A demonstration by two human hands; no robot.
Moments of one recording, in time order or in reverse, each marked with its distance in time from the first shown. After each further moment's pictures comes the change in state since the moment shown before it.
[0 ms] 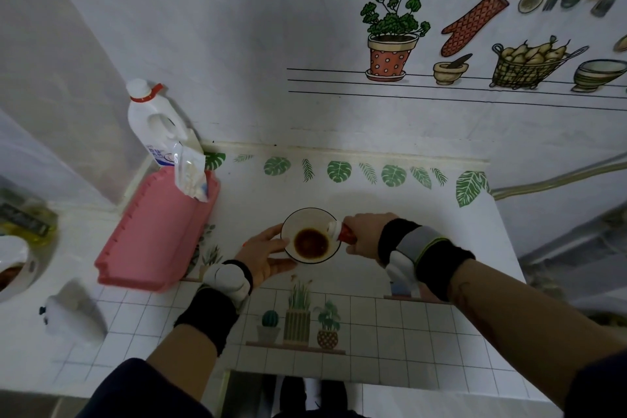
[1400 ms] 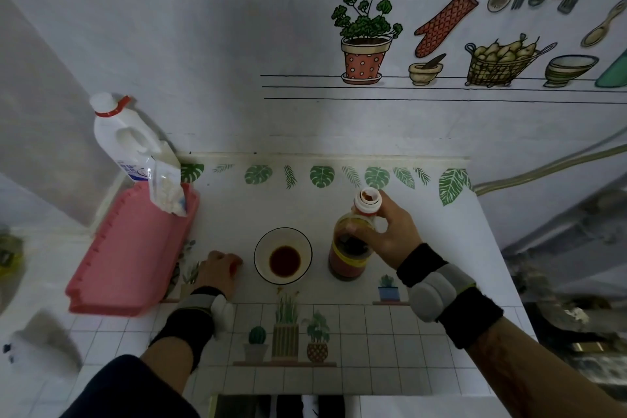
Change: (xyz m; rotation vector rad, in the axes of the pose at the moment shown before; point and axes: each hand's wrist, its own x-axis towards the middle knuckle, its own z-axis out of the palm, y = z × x) left_hand 0.051 -0.024 -0.074 1.484 0.377 0.256; right_hand -0.052 0.018 0.000 1.058 0.756 -0.061
